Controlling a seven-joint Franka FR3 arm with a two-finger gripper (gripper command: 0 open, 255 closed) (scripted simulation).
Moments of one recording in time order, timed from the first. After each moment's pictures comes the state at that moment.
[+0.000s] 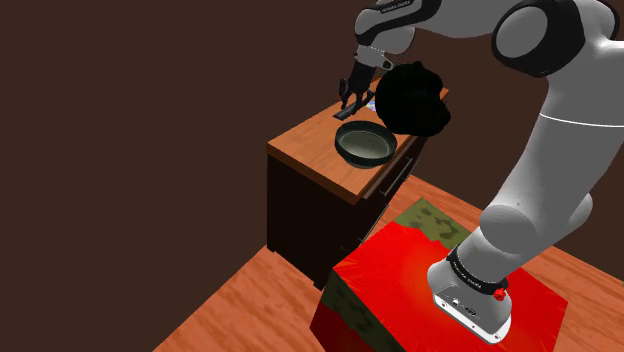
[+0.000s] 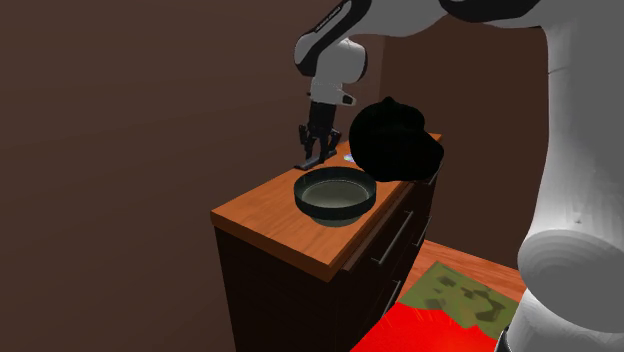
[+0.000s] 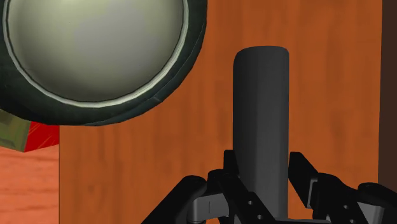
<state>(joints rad) -0.25 0.31 -0.03 -1.73 0.24 1.95 0.97</state>
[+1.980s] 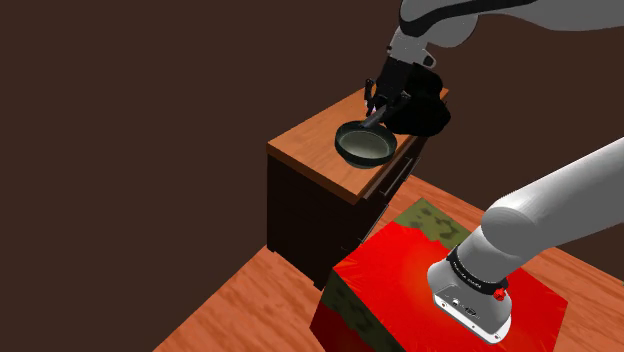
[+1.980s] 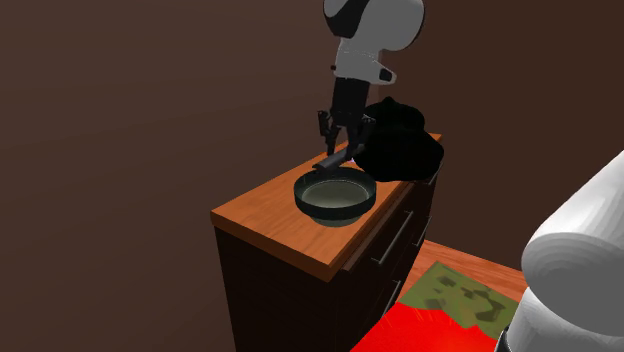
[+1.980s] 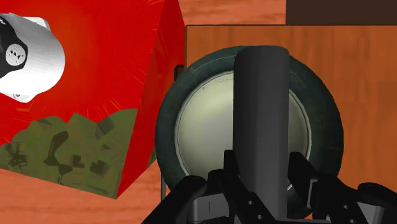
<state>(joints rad) -0.21 -0.29 0.00 -2.27 0.23 1.90 1.05</state>
